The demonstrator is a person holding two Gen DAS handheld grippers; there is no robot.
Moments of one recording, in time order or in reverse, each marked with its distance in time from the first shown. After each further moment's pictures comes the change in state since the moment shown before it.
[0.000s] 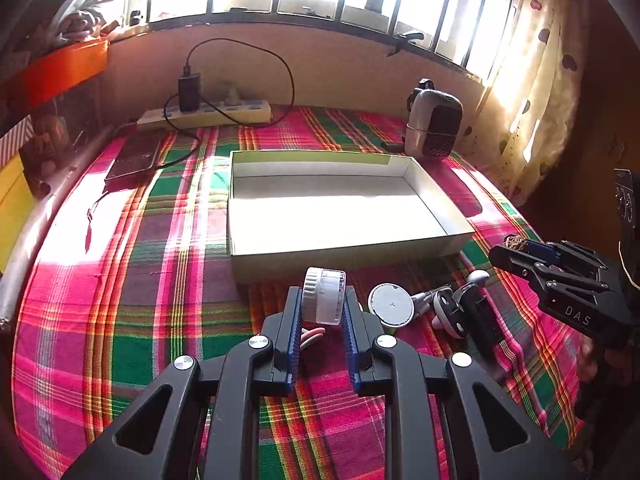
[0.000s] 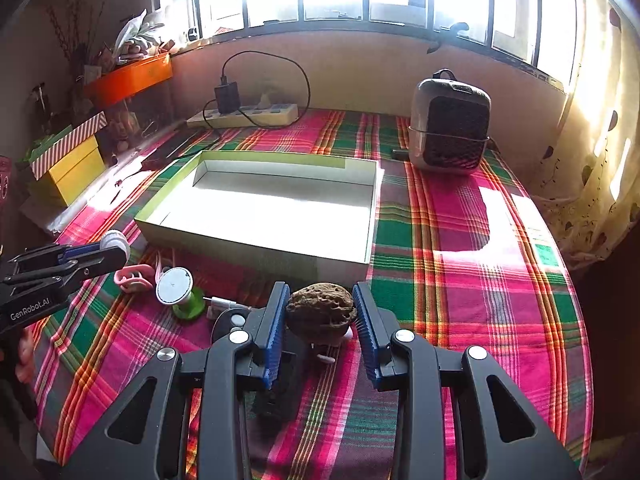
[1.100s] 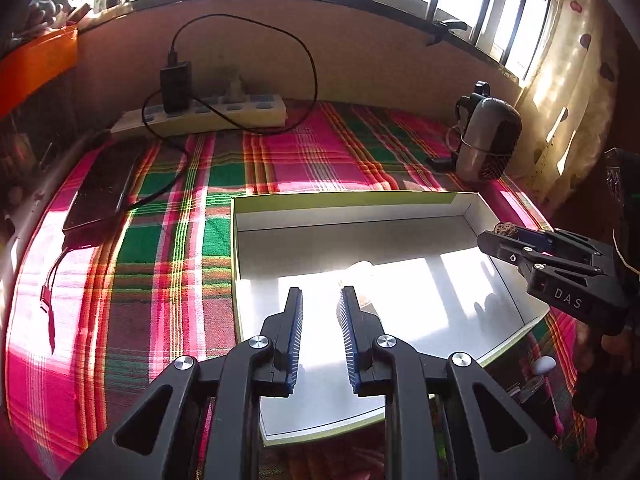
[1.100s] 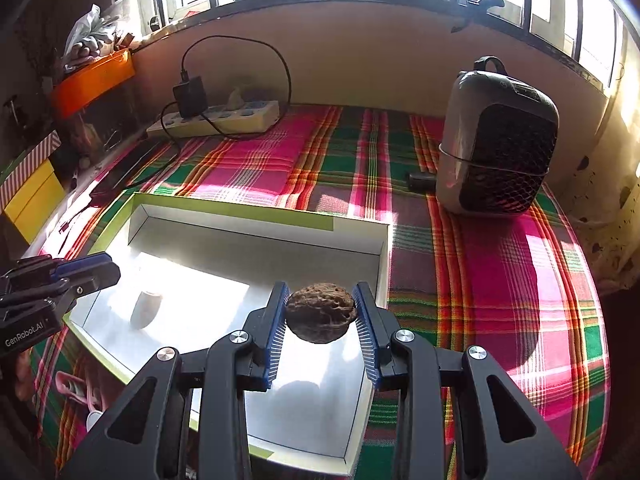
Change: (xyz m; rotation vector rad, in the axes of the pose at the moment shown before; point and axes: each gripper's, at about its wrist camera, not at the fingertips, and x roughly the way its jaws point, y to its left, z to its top) left arm 0.093 0.031 0.074 -0.014 0.062 0.022; right arm 0.112 -0.025 0.081 0.012 0.064 0.015
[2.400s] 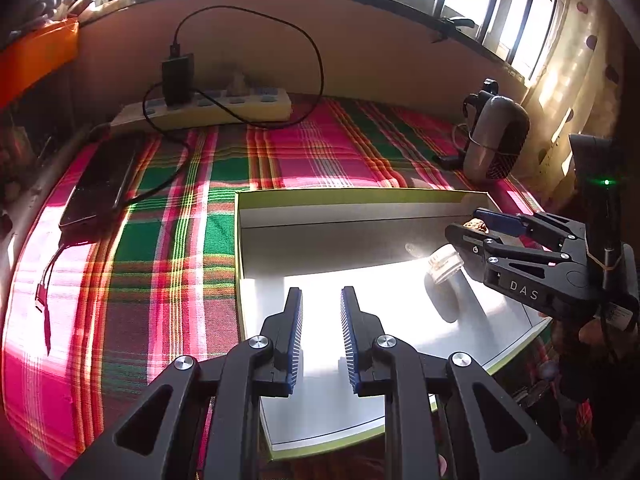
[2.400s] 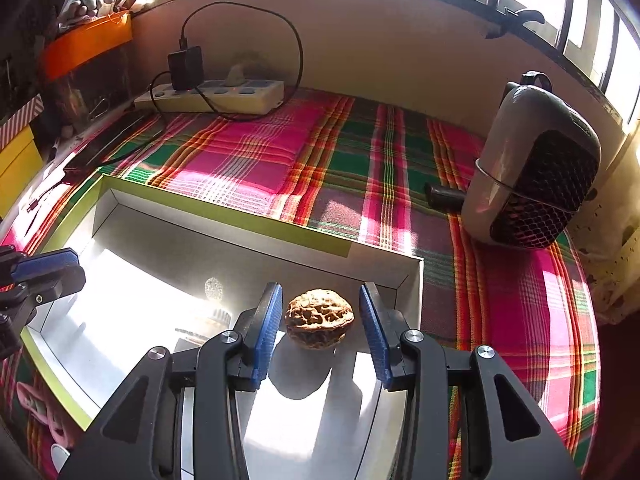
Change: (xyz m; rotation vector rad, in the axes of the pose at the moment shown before) left arm 0.007 0.003 0.000 -0.010 0.011 0.004; right arm 0.041 0.012 0.017 -0.108 0.033 -0.066
